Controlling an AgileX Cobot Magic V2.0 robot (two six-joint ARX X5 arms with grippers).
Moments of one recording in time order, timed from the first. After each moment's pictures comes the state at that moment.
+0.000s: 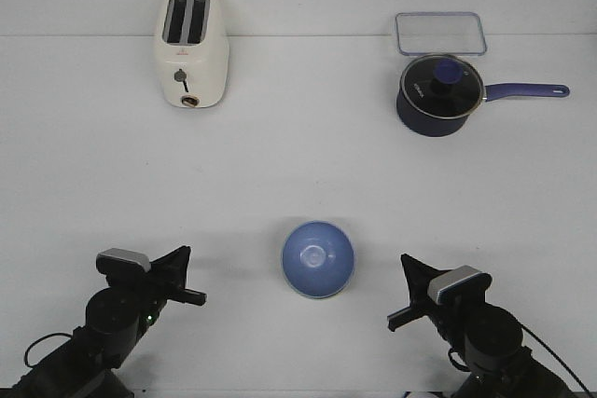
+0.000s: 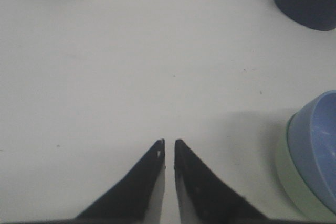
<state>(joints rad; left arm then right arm) -0.71 0.49 0.52 -0.30 -0.31 -0.40 0.75 0.35 0.49 -0.45 0.24 0.30</state>
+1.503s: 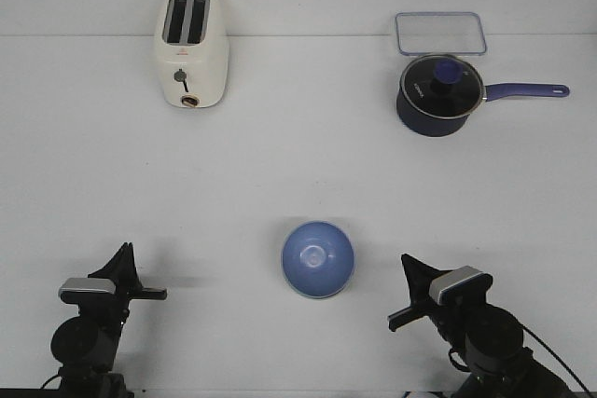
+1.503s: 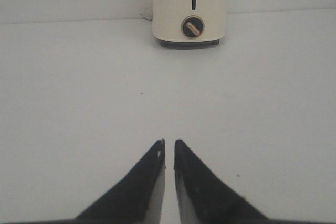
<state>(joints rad) -0.07 0.01 0.03 0.01 -0.05 0.04 0.75 0.34 0.49 -0.45 0.24 0.31</state>
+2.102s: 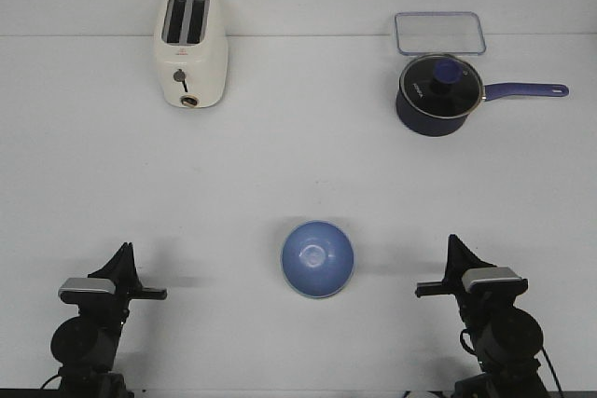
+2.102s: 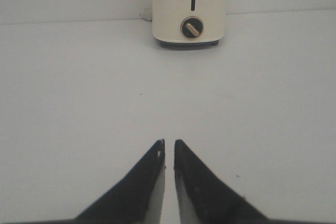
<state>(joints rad) -0.07 0.01 0.03 0.01 -0.05 0.04 0.24 0.18 0.24 -0.18 0.11 0.18</state>
